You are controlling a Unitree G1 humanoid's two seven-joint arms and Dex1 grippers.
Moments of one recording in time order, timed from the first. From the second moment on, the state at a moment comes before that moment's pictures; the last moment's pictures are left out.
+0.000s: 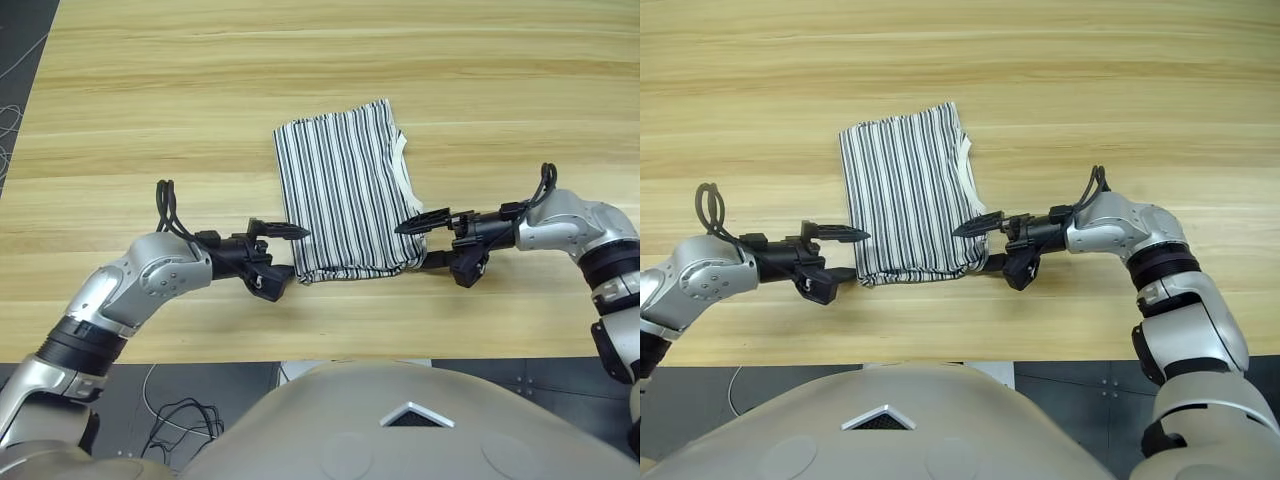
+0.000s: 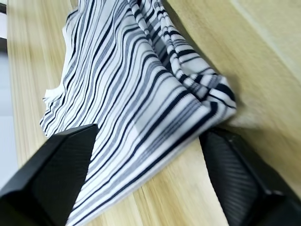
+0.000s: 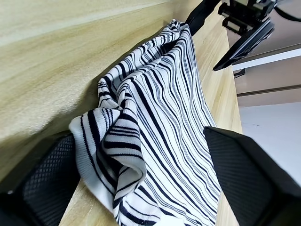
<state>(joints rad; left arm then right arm) 0.01 0.93 -0.43 -0.04 0.42 -0.62 -0.70 -0.46 -0.66 0.54 0.71 -0.59 -1.39 0.57</state>
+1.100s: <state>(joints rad) 0.07 1.08 -0.36 -0.42 -0.22 -0.05 -1.18 -0.40 -0.89 0.76 0.11 0.28 -0.50 1.32</state>
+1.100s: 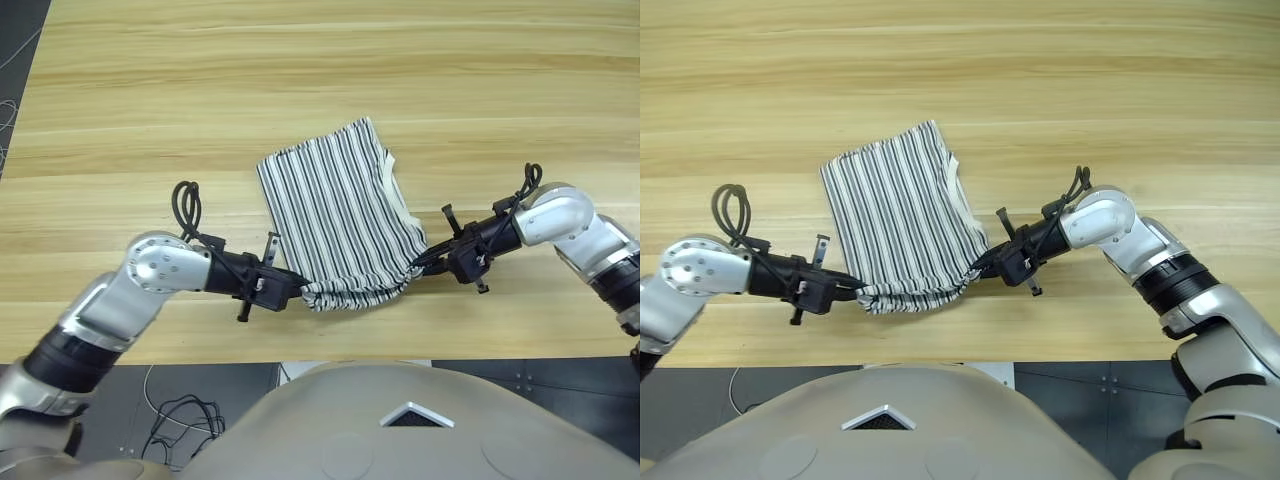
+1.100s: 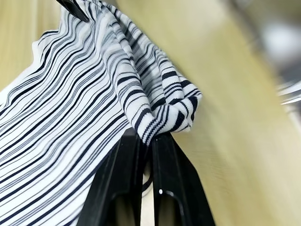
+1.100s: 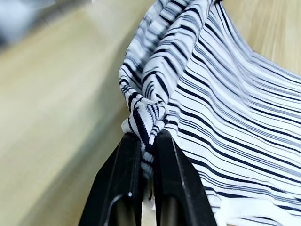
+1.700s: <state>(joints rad) 0.05 1.18 -0.22 -0.40 -0.35 0.08 -1.39 -0.37 -0.81 0.55 -0.12 0.38 -0.11 1.46</state>
